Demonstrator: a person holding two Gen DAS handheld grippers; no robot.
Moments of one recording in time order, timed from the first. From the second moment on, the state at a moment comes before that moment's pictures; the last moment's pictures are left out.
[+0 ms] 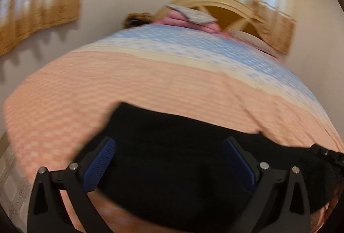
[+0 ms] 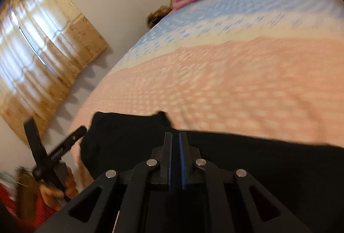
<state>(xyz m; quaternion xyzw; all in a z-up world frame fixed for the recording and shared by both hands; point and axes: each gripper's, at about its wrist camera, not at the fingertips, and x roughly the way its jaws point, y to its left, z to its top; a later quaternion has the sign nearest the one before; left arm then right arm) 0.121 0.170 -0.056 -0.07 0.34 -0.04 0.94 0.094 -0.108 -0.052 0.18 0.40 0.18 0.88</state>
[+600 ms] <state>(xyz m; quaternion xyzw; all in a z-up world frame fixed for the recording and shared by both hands) 0.112 0.035 -0.072 0.05 0.39 -0.12 0.91 -0.112 -0.426 -0.061 0.39 0.31 -0.16 0.85</state>
